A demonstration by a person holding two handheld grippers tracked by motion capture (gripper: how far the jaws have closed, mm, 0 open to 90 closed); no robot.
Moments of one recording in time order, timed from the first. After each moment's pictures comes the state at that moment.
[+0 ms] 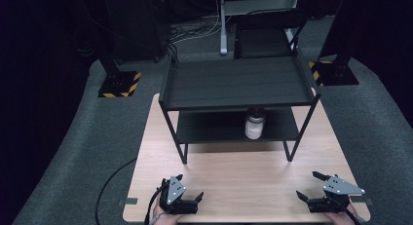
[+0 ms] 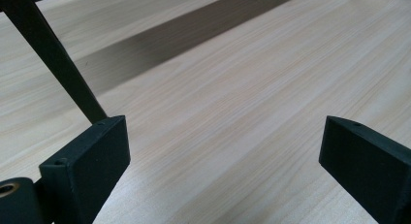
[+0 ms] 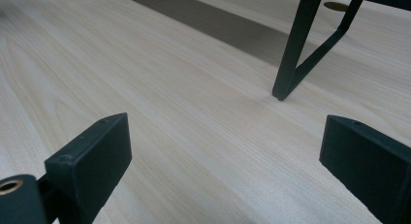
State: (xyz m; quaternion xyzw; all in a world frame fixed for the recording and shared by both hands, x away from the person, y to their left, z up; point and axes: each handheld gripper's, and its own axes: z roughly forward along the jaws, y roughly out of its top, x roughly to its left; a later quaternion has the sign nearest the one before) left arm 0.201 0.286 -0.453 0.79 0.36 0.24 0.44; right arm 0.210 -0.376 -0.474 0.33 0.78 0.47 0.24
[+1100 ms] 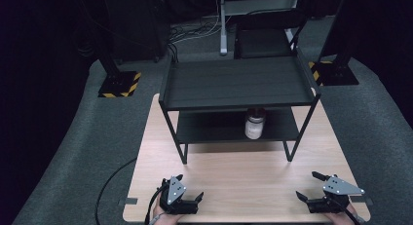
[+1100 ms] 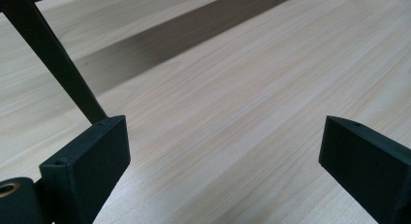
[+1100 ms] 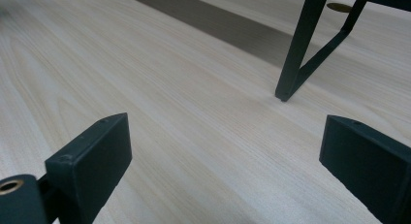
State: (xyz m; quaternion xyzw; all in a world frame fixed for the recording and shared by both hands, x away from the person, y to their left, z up) left arm 0.200 0.285 -0.453 0.79 0.36 0.25 0.44; right arm 0.210 -0.376 -0.474 0.33 0.78 0.47 0.24
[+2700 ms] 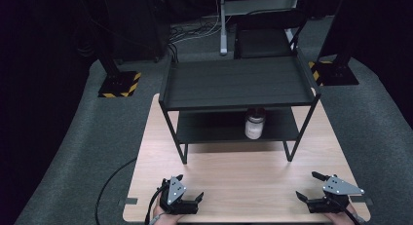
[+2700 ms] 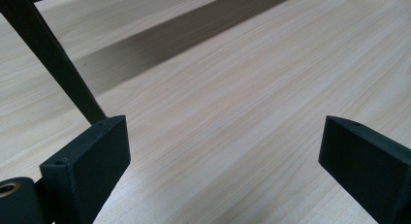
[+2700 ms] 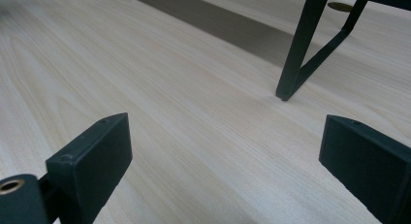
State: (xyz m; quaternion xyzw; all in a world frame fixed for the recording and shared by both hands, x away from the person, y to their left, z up) left arm 0.201 0.285 -0.453 0.79 0.35 0.25 0.44; right arm 0.211 -0.375 -0.474 0.33 0.78 0.47 0.24
